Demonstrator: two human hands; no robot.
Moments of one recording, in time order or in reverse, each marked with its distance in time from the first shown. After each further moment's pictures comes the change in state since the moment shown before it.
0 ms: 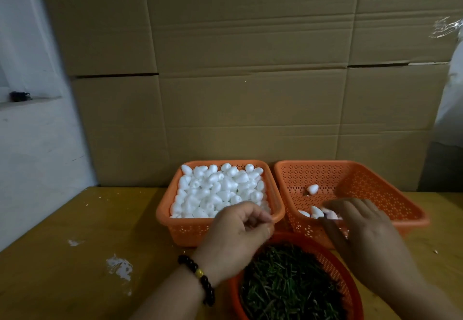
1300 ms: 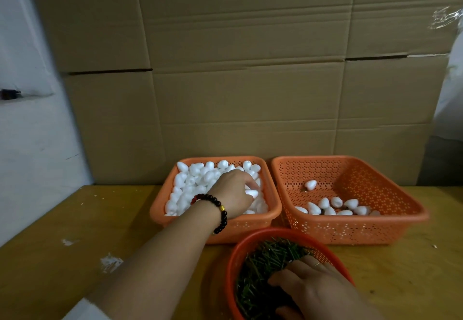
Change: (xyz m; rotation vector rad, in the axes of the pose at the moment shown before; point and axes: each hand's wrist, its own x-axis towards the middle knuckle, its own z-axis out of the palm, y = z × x) left_hand 0.097 -0.028 -0.008 0.794 0.019 0.113; right_hand -0.032 -0.055 0.017 0.000 -0.513 -0.342
